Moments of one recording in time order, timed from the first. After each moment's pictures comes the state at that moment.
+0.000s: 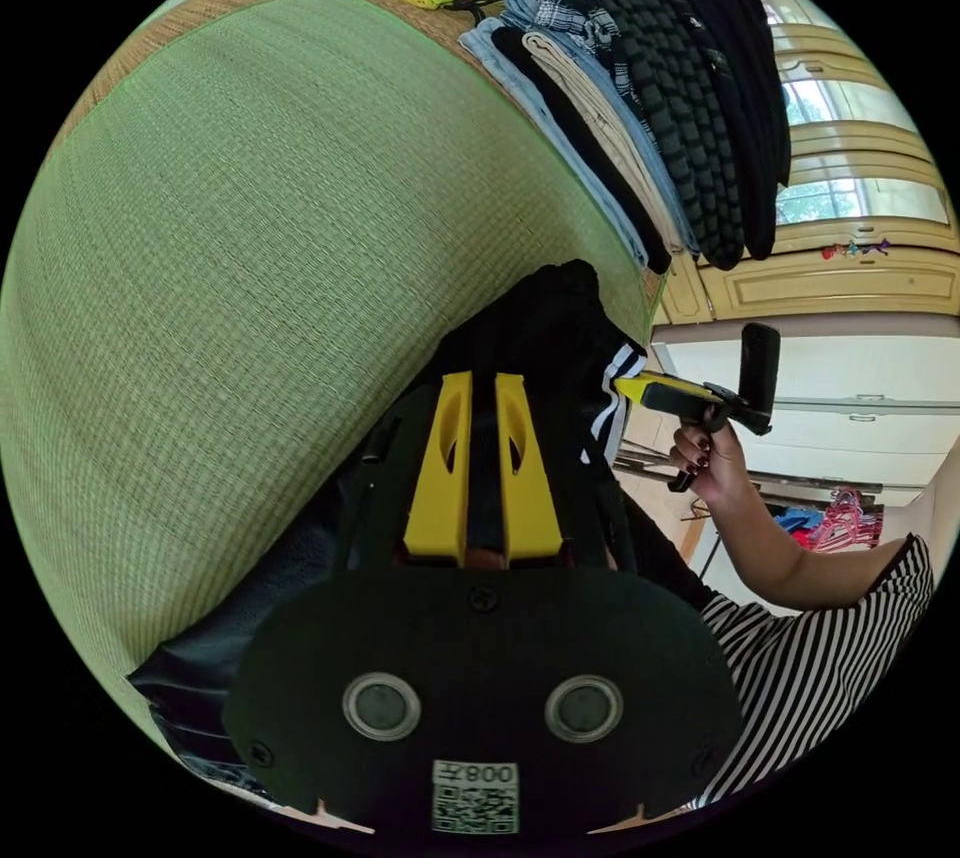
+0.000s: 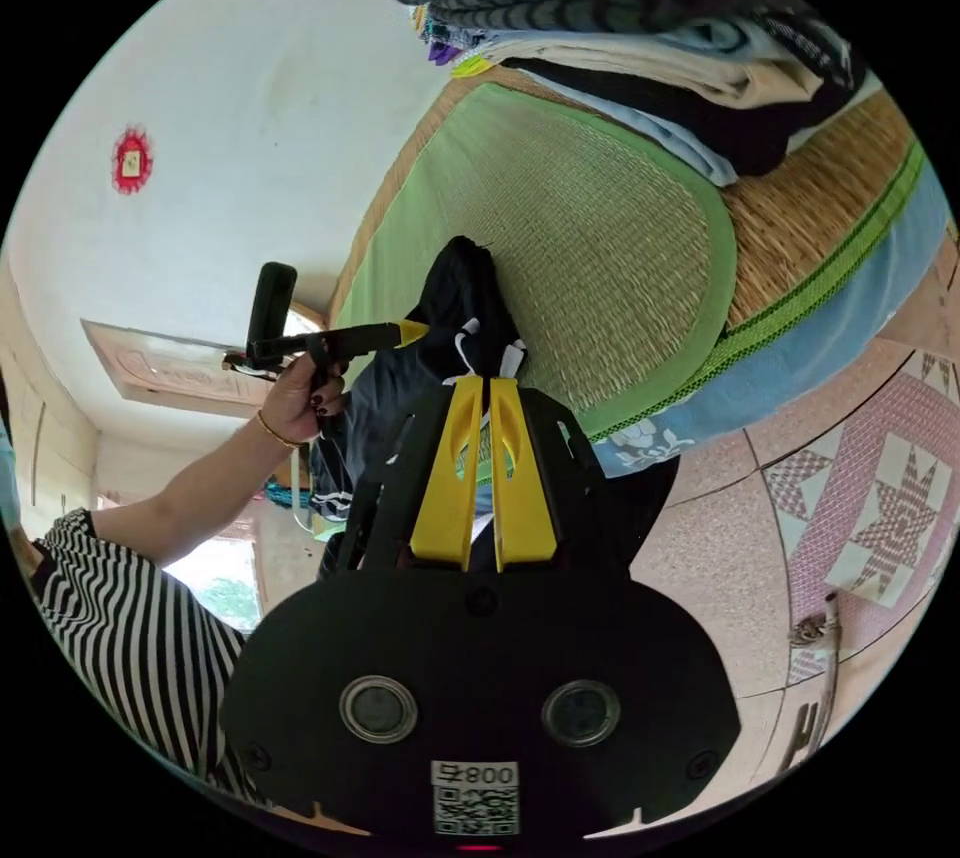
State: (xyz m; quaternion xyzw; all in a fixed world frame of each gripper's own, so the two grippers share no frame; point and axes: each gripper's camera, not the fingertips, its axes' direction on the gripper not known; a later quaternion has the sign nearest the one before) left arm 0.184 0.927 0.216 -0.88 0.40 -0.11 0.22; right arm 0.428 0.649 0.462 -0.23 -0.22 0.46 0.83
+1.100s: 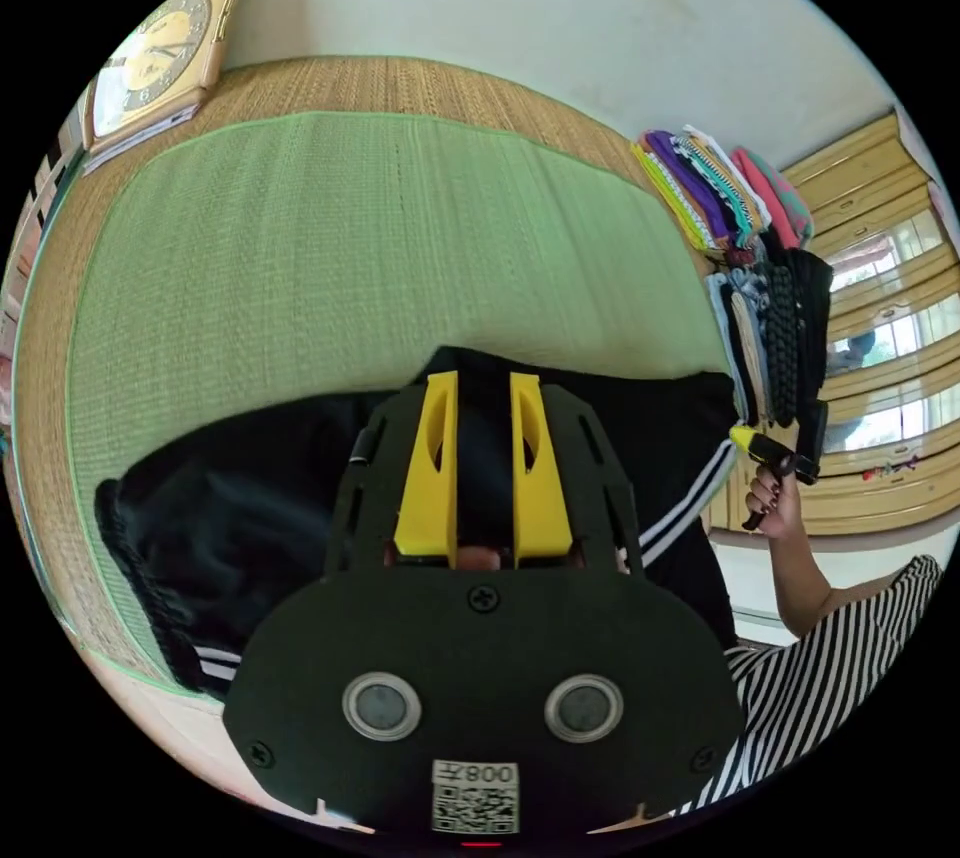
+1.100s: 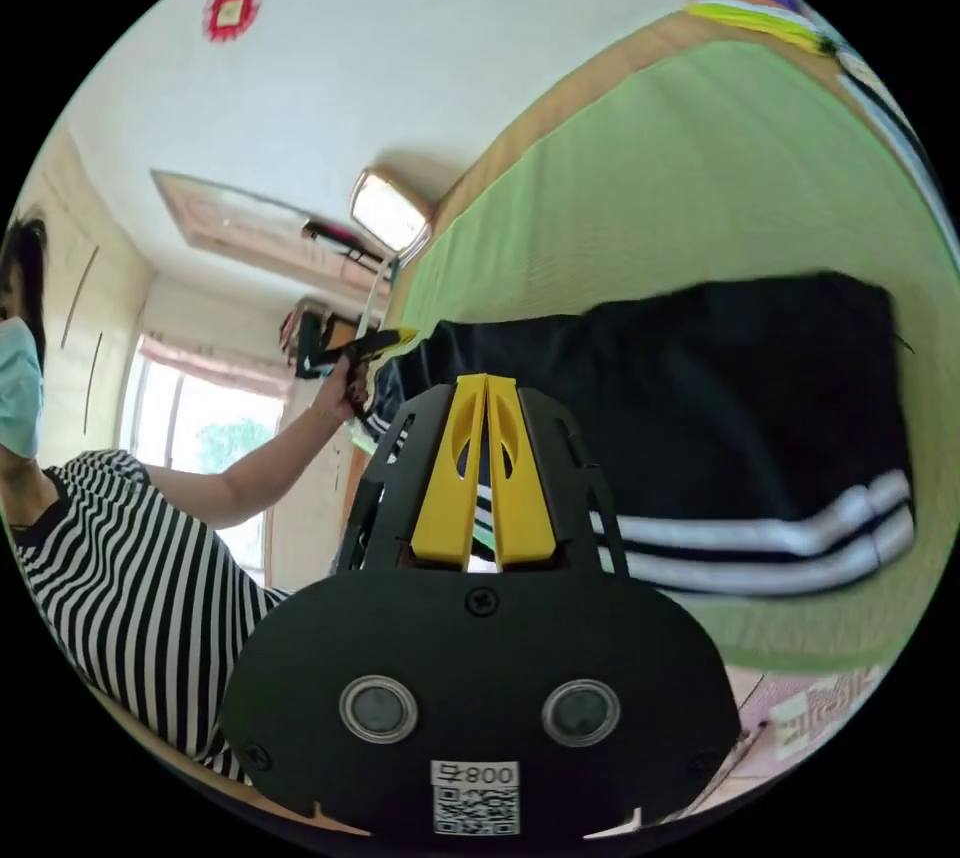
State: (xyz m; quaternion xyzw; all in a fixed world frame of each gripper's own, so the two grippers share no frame) left arm -0.131 0.729 0.264 -0.90 0.08 -0.15 0.41; right arm 0.317 0.494 0.597 -0.27 -0.41 0.25 0.83
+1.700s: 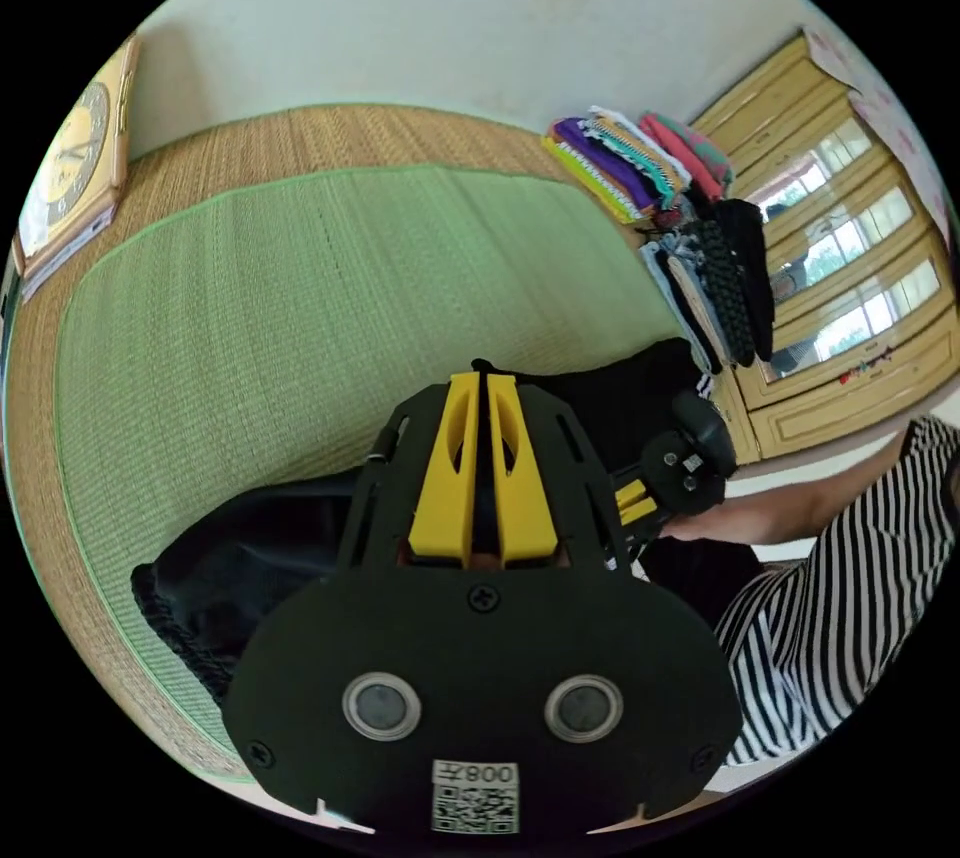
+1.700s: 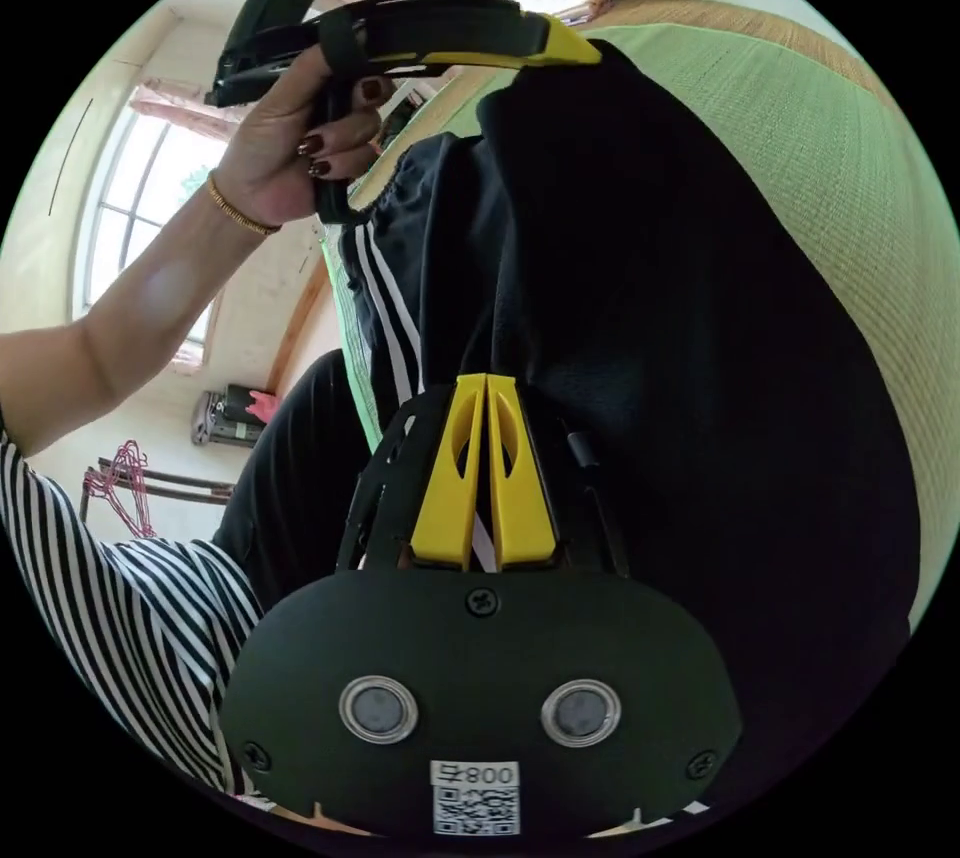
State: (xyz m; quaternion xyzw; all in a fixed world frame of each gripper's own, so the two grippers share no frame) left arm -0.157 0.614 0.287 -0.84 0.23 -0.14 0.46; right arm 0.056 0.487 0.698 -0.41 -0.45 -0.05 0.79
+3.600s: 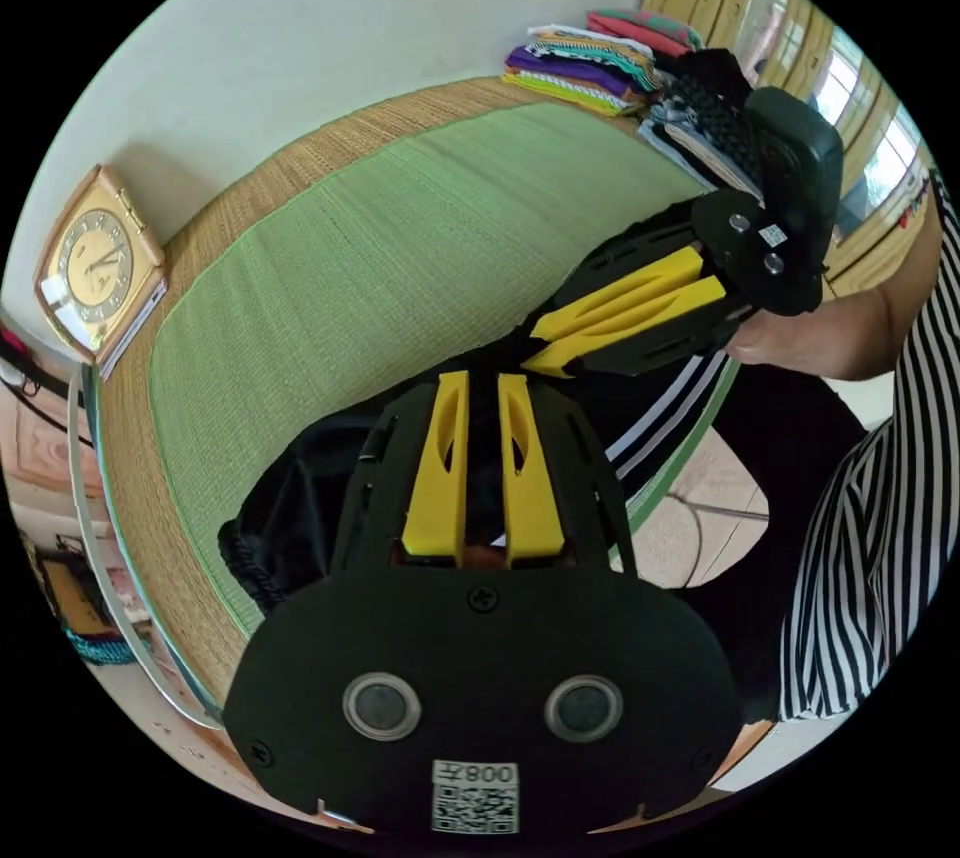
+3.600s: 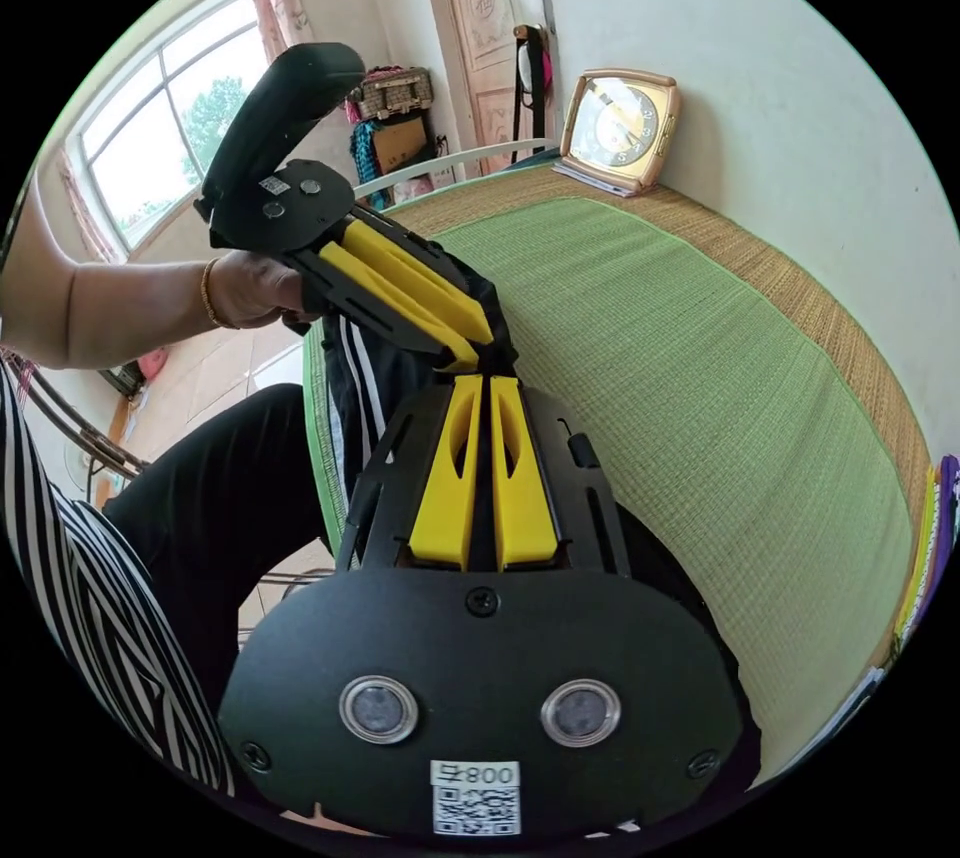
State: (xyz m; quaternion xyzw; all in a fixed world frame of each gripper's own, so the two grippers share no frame) left arm -0.102 0.412 0.239 -0.85 0.28 0.05 0.44; right arm -0.101 0.488 0.652 -0.21 -0.37 -0.20 0.89
